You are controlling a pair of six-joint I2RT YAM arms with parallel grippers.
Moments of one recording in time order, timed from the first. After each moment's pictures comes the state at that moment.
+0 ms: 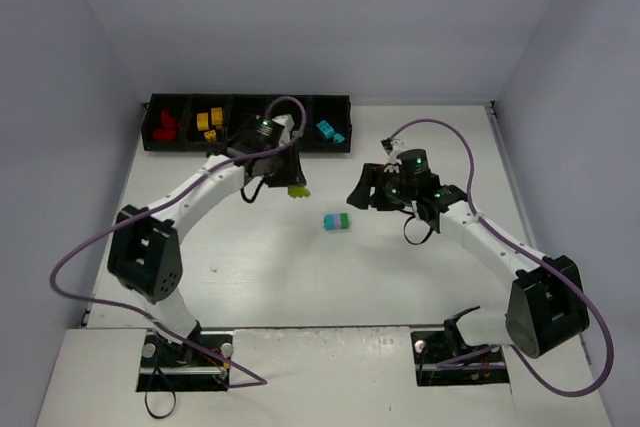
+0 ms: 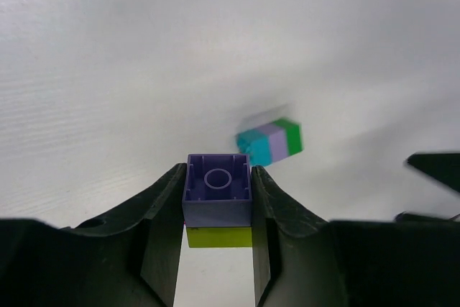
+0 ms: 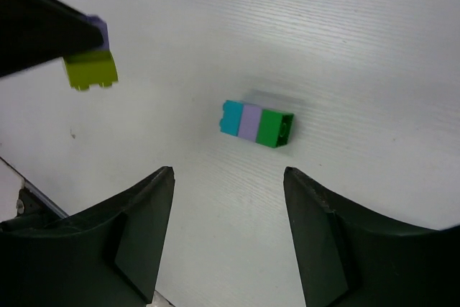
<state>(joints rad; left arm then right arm) -0.54 1.74 1.43 -0.63 0.14 -0.47 0.41 1.32 0.86 -0.23 -0.30 0.47</state>
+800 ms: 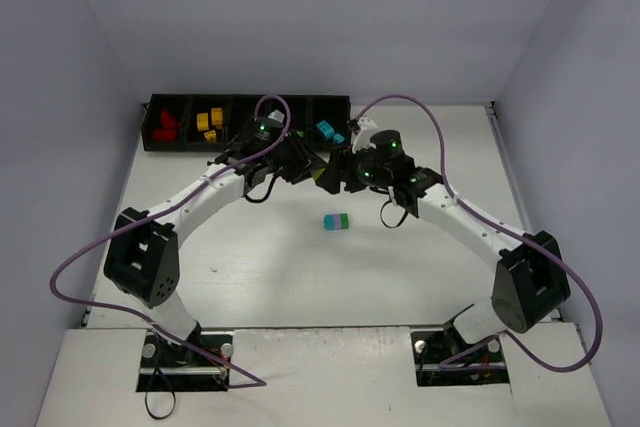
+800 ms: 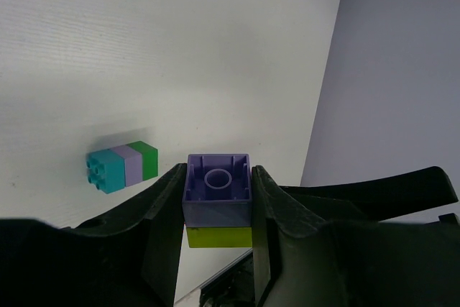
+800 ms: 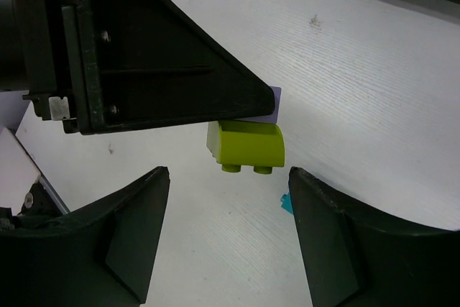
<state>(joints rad) -0.52 1.66 1.31 -0.27 0.26 -1.05 0.55 1.46 1.06 -0.10 -0.32 0.38</state>
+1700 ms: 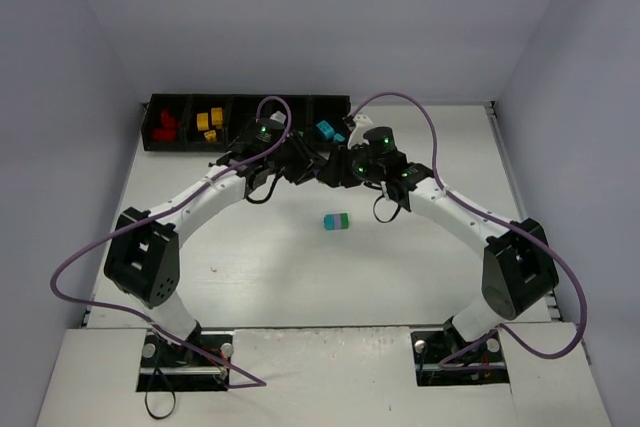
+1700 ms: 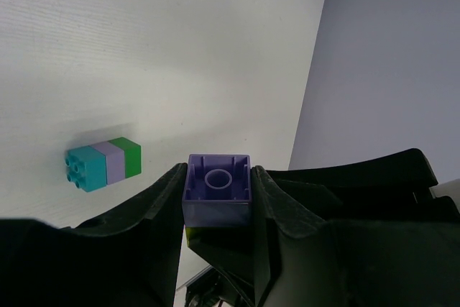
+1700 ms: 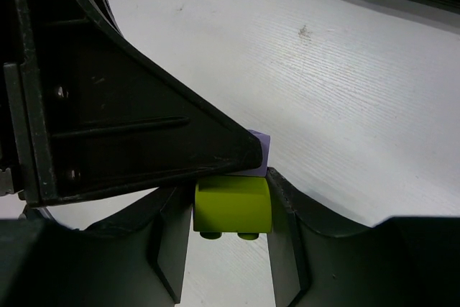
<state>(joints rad) -0.53 1.66 1.30 -0.22 0.29 -1.11 0.56 1.55 1.11 -0.07 -0.29 0.41</state>
